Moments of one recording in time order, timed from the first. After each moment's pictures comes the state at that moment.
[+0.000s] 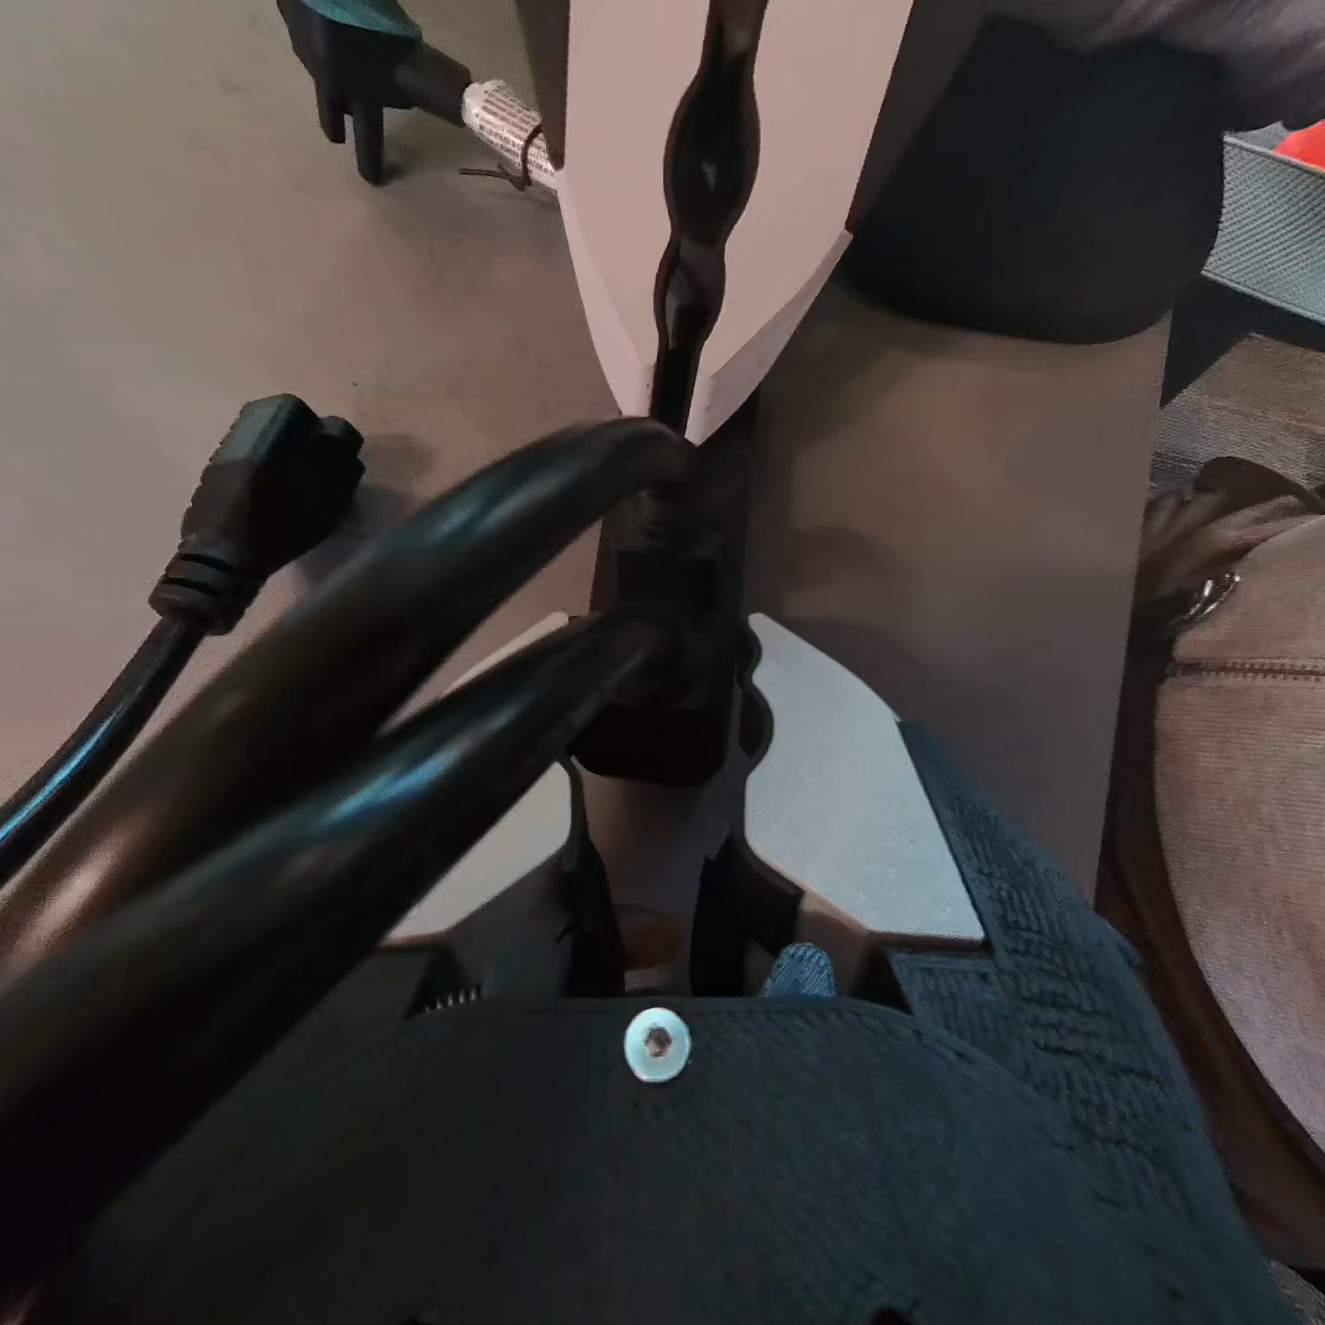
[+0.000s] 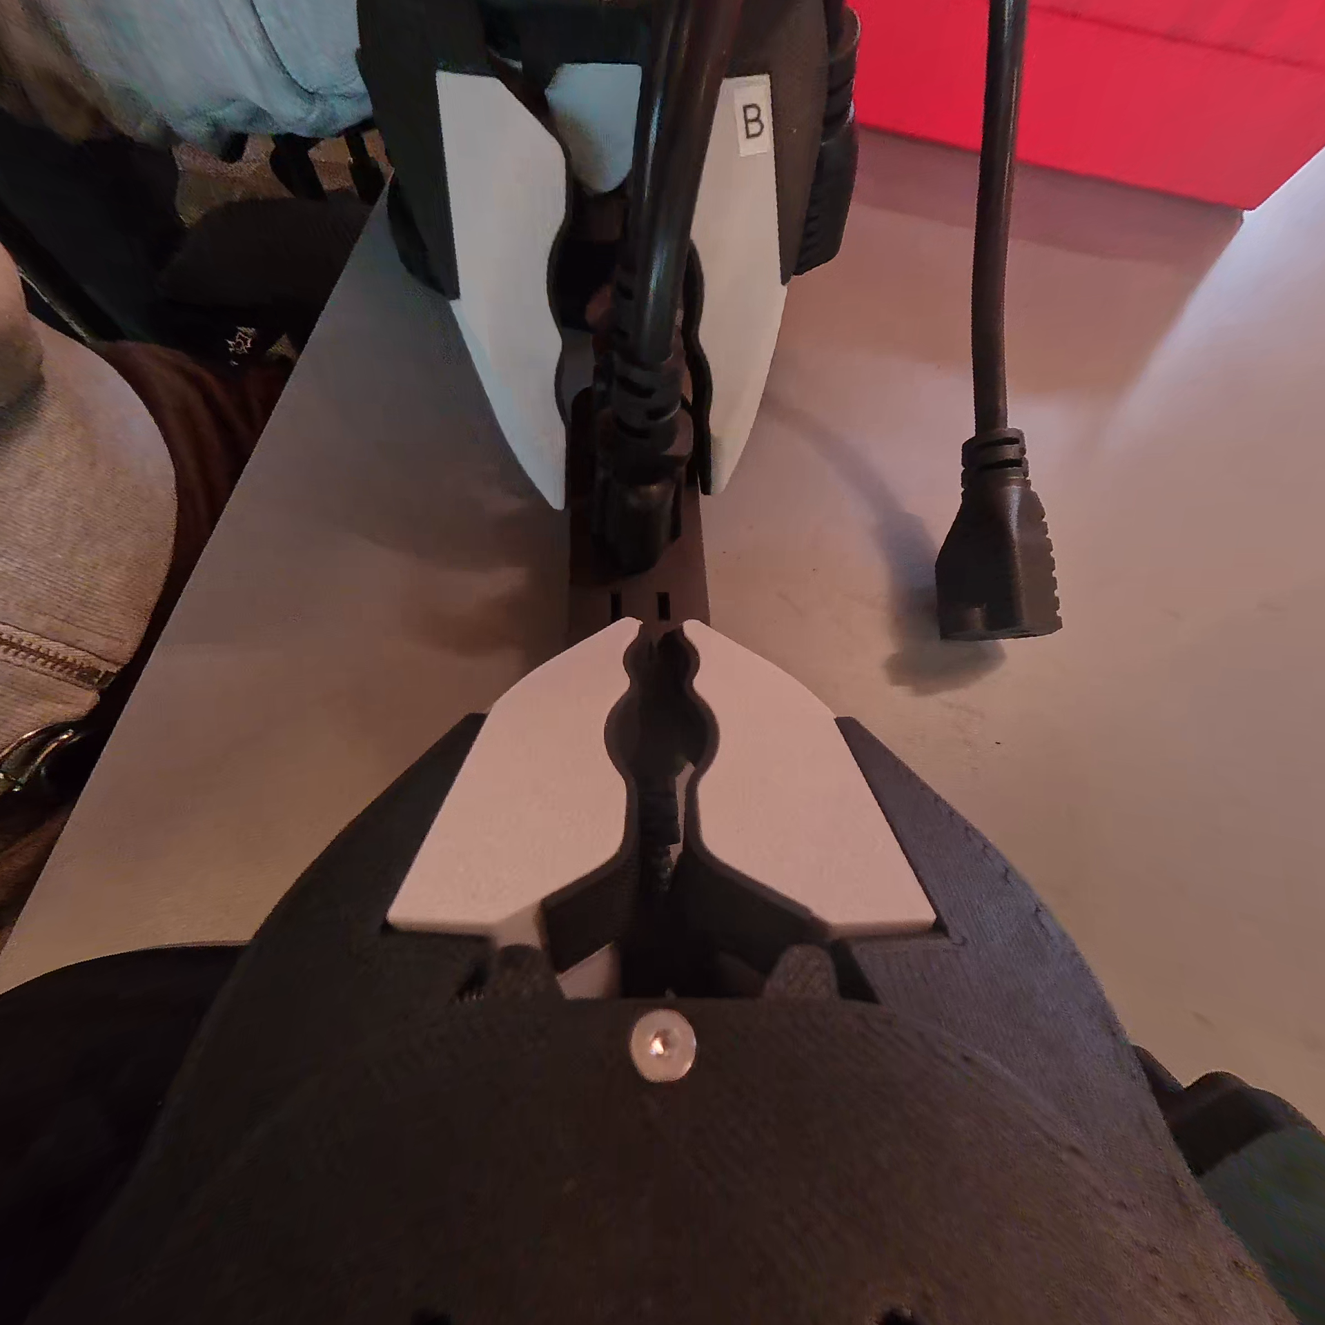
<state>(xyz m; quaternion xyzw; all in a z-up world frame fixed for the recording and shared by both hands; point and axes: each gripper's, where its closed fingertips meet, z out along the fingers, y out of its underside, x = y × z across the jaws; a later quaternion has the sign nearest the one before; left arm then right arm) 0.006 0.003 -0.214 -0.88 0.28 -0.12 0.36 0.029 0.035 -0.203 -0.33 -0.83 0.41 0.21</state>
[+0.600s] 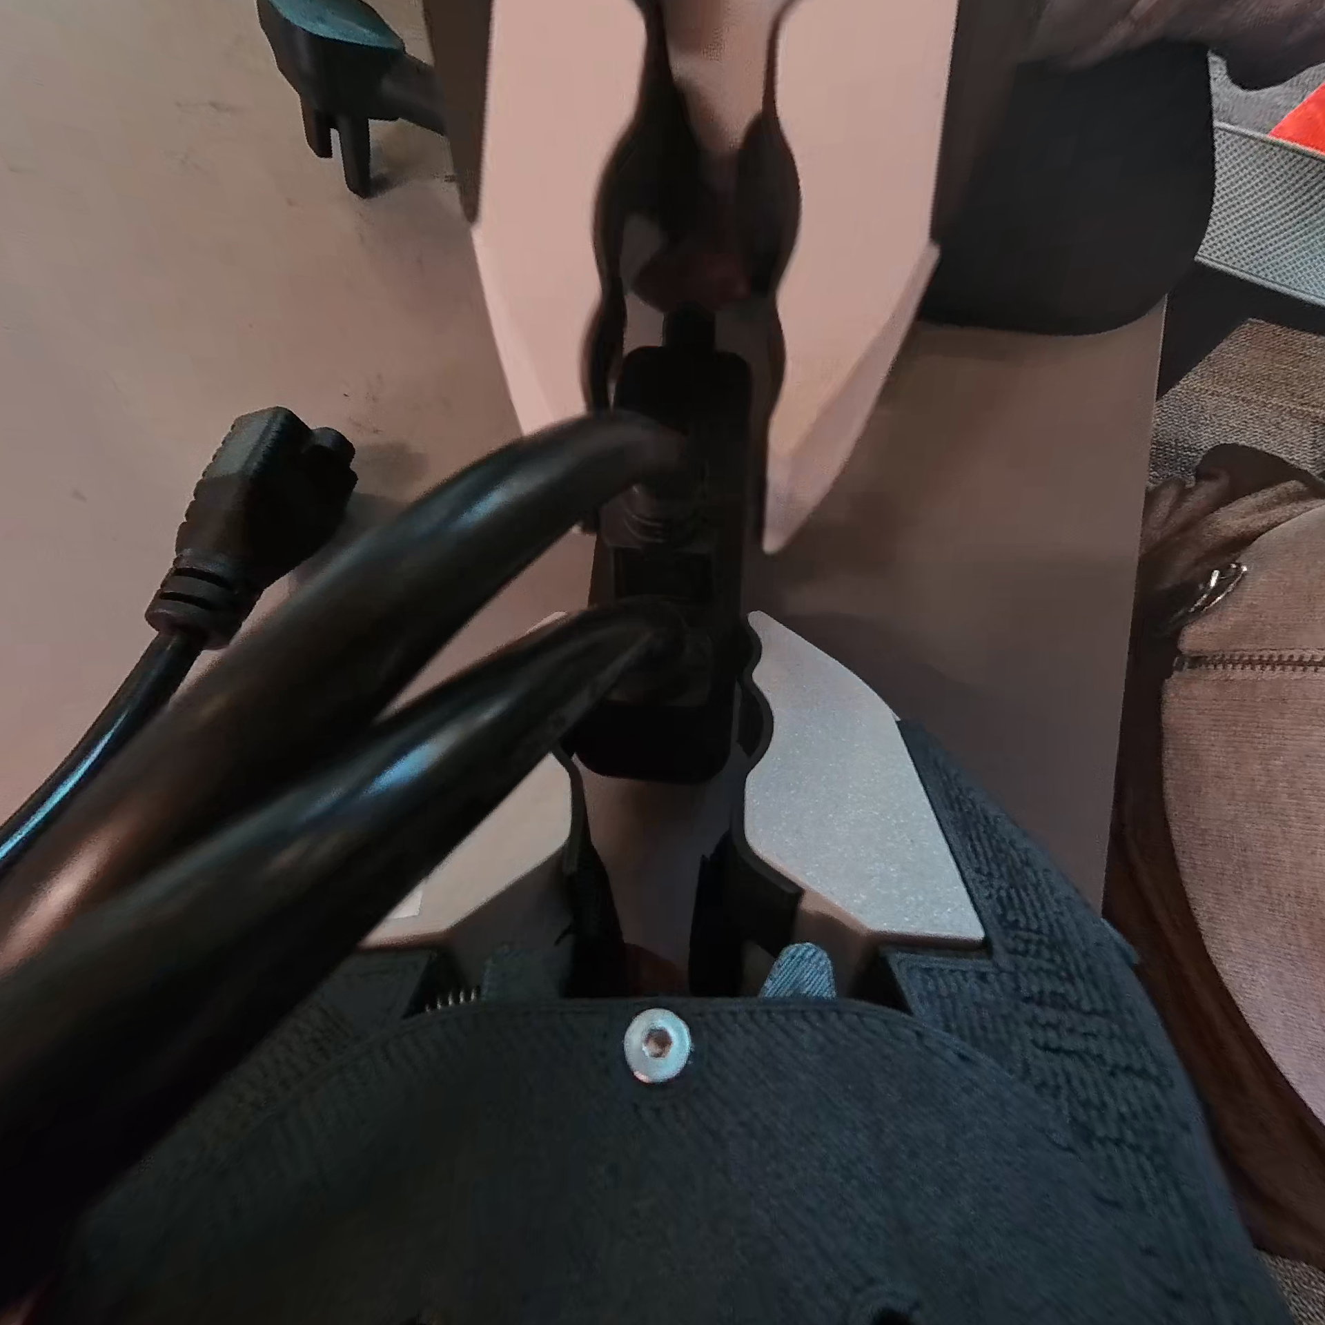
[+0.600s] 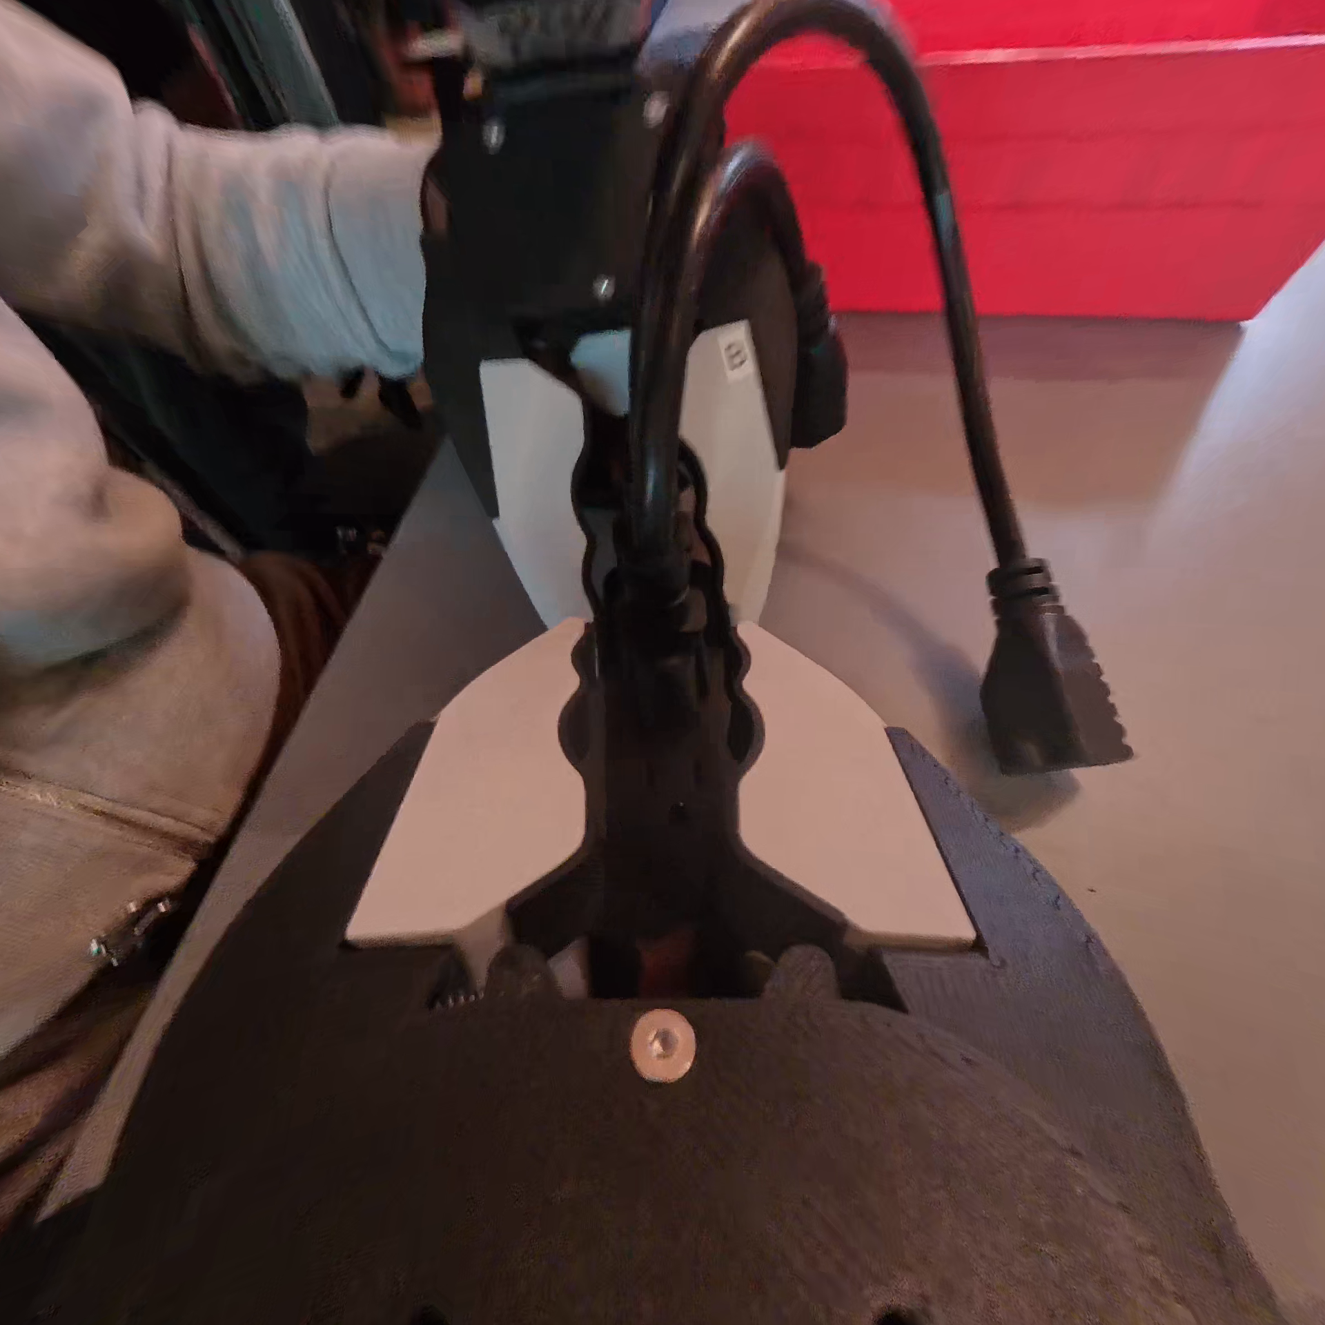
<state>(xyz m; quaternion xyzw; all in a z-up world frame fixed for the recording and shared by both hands) 0.009 0.004 -0.215 -0.87 0.30 -0.12 0.37 0.010 0.002 -0.181 -0.34 -0.77 0.51 0.18</state>
